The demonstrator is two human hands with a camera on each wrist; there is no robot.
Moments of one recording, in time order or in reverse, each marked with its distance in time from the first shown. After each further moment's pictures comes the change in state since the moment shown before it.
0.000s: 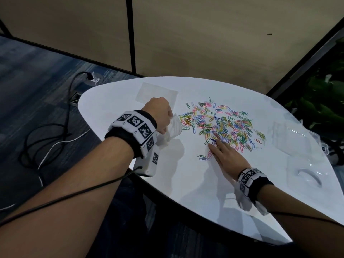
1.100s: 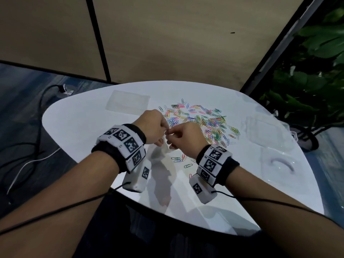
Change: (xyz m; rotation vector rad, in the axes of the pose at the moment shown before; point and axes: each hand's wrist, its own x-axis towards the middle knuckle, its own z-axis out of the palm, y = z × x) left_hand 0.010 0.045 0.057 -0.043 -0.095 0.143; right_hand 0.025 -0.068 -0.123 0.996 0.212 0.229
